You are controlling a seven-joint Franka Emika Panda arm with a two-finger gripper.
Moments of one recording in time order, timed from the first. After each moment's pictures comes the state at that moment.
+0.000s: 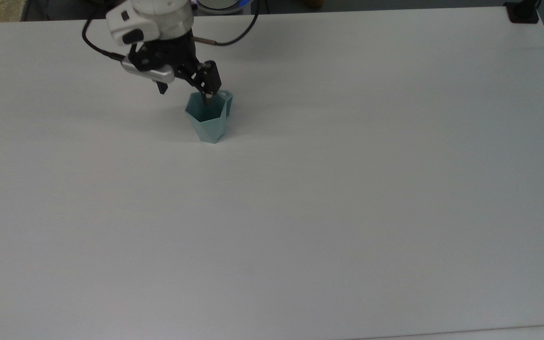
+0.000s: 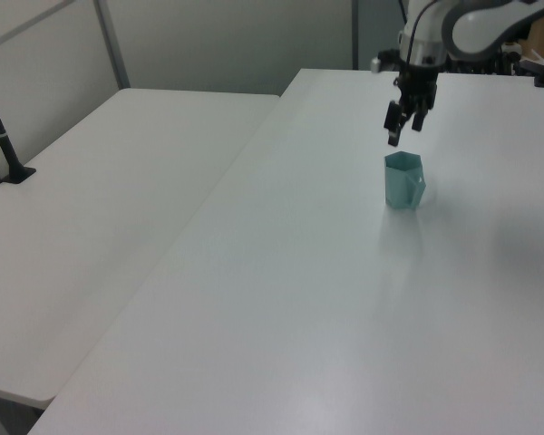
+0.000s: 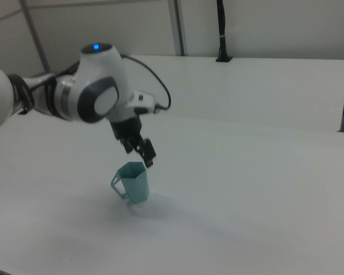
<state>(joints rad) 0.37 -0.04 -0.27 -2.11 0.00 2.23 0.33</state>
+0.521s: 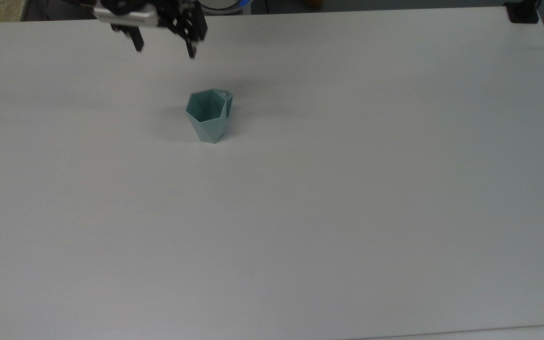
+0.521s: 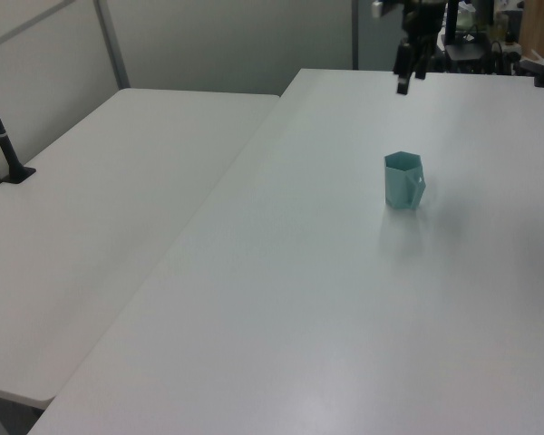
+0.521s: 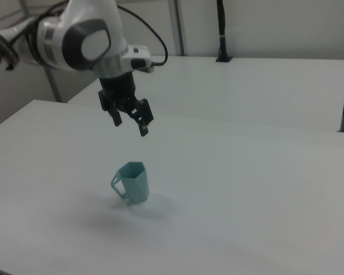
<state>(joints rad) 0.35 -0.10 -0.27 -1.86 0.00 1.85 0.12</state>
